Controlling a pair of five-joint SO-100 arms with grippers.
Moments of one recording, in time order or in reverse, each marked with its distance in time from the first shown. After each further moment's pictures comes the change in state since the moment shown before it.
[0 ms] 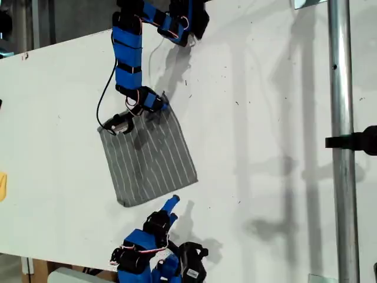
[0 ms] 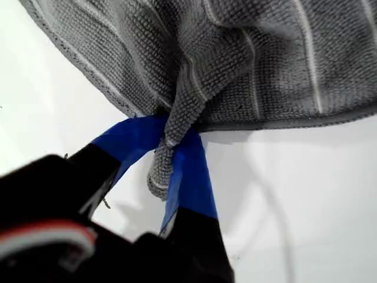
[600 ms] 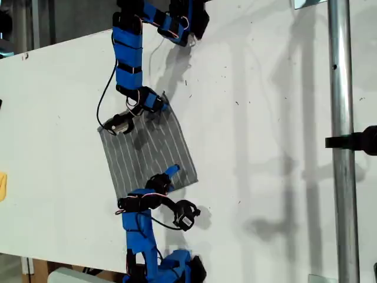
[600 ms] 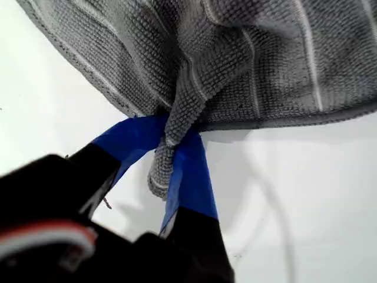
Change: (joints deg) arm 0 -10.5 -38.7 -17.0 -11.1 18.1; arm 1 -0.5 0.0 0.0 0.0 0.8
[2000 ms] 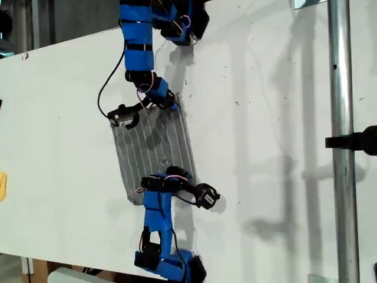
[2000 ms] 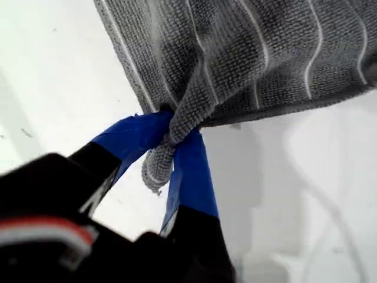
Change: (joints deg) arm 0 11.5 -20.0 -19.3 8.6 -12.4; arm 1 -17.3 23.7 9.4 4.3 19.2
